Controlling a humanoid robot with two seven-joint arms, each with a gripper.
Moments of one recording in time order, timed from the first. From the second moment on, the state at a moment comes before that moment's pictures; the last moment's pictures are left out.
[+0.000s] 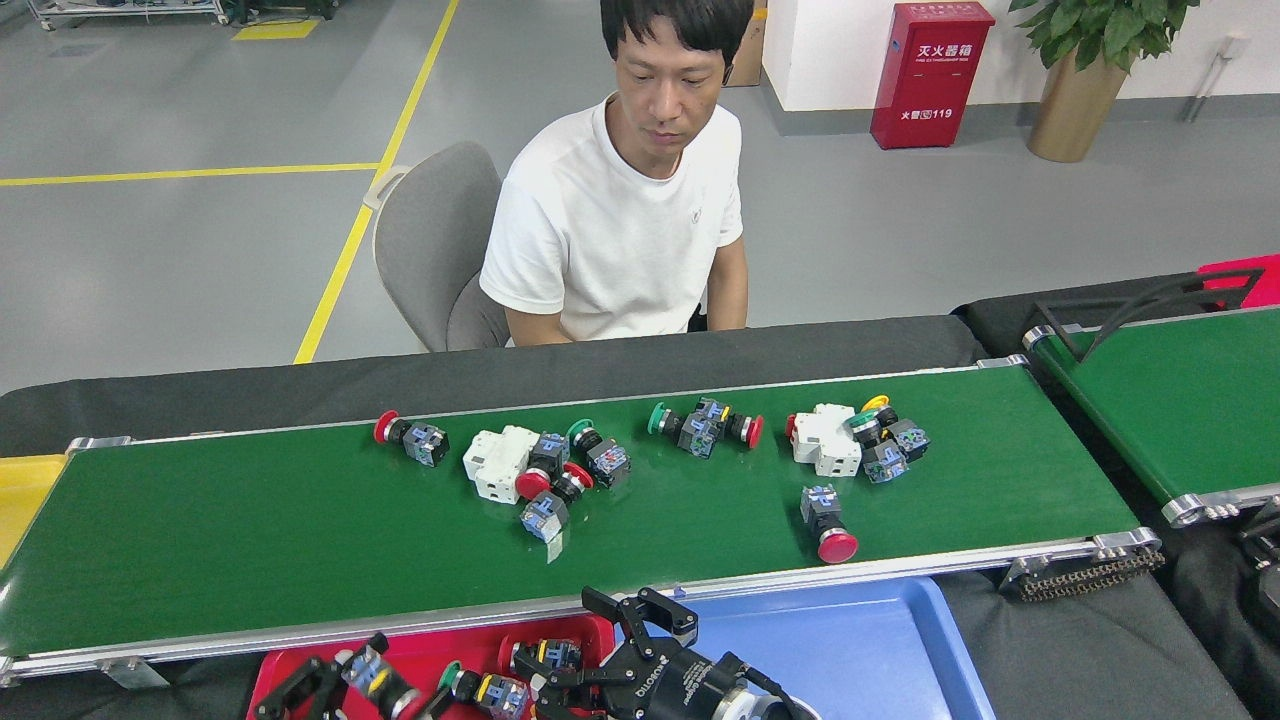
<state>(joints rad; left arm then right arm) 0.34 0.24 0.16 -1.74 -1.26 -0.68 -0.04 -0.08 0.13 0.31 -1.65 1.18 -0.37 0.39</state>
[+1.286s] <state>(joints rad) -0.30 0.26 0.22 -1.02 -1.52 -0.68 0.07 -0.09 0.01 0.51 -1.52 1.32 0.20 0.11</state>
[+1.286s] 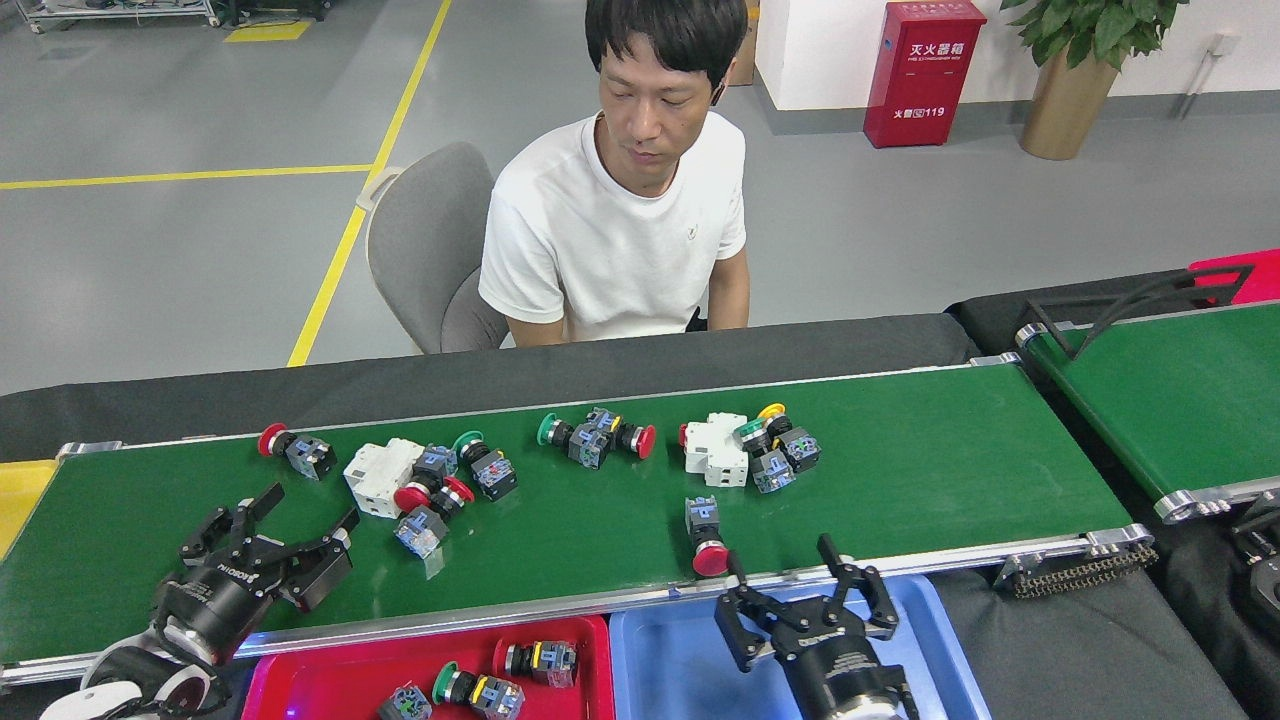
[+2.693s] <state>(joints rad) -0.34 0.29 0.08 -1.02 -1.43 -0.53 0.04 -0.04 0.07 0.58 -1.58 1.21 -0.28 0.28</state>
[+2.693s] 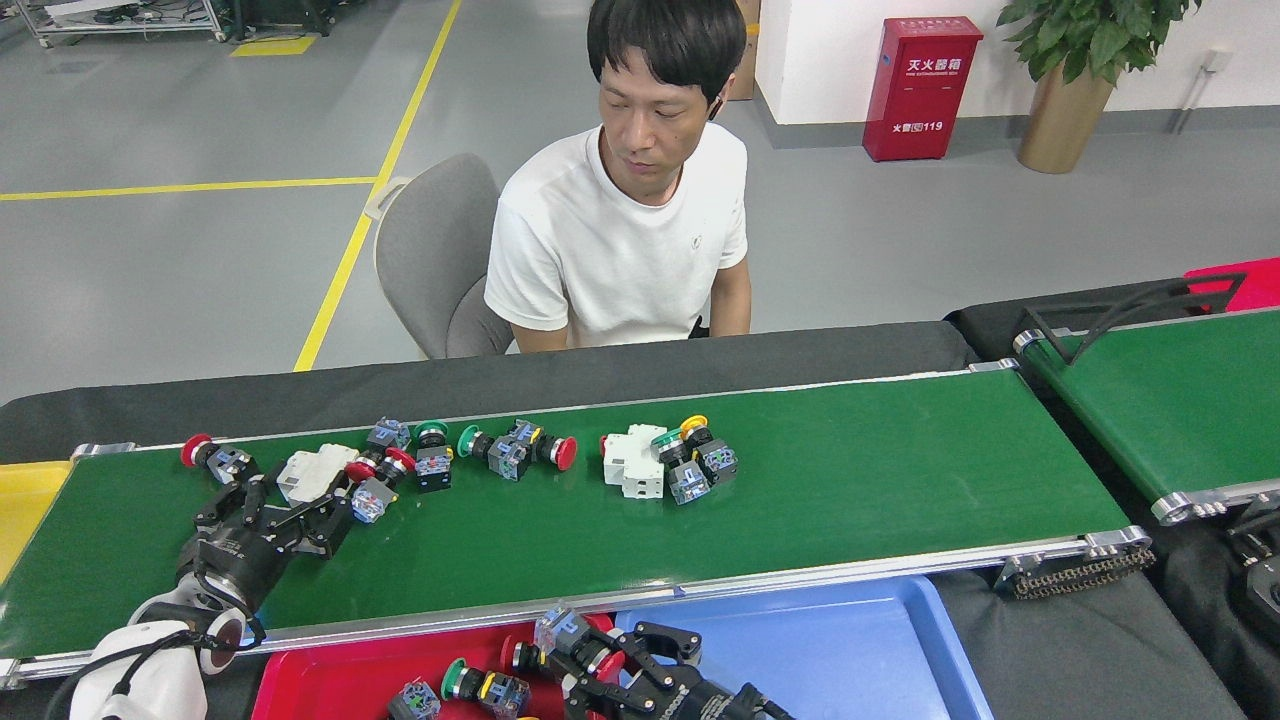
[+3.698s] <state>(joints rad) 0.02 -0.06 -0.39 -1.71 -1.70 -0.61 -0.08 0.01 -0.04 0.06 -1.59 1.24 0.10 -0.01</state>
